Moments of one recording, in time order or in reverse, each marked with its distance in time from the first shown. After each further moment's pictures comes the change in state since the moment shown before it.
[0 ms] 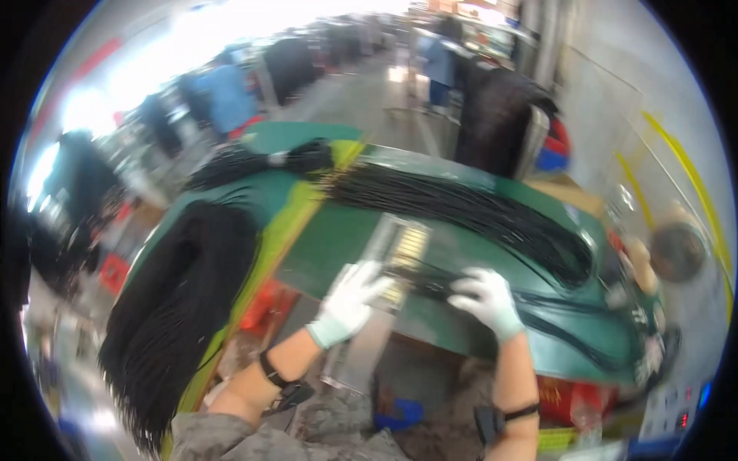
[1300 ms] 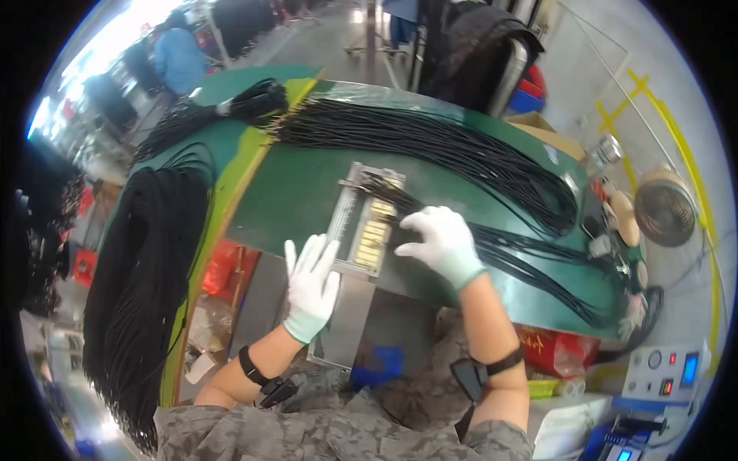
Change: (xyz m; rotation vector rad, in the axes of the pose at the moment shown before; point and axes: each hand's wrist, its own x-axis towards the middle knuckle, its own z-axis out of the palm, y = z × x) left_hand -0.030 0.039 0.015 0.007 0.158 -0.256; right_hand 0.038 -0.043 0.011 -0.115 -0.080 0.013
